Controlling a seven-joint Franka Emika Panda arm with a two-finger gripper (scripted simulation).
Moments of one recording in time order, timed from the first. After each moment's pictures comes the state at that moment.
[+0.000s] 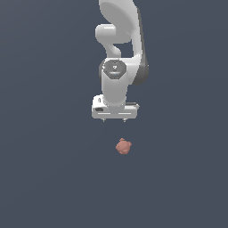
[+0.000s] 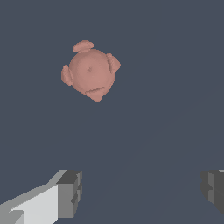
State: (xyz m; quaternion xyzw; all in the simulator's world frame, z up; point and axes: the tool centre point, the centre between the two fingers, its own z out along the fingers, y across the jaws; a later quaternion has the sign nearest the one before) arm -0.029 0.001 0.144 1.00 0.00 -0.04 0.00
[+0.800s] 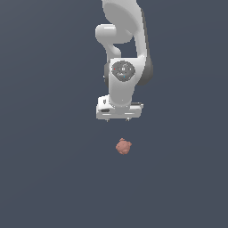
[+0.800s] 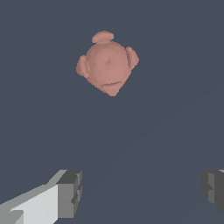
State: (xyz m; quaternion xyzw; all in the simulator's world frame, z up) arm -0.032 0.019 0.141 1.00 0.03 -0.05 0.01
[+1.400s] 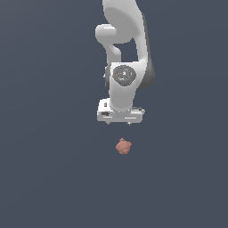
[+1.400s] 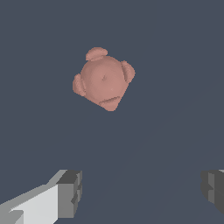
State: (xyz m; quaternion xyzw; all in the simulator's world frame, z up) arm -0.016 0.023 0.134 1.00 -0.01 -0.04 0.01
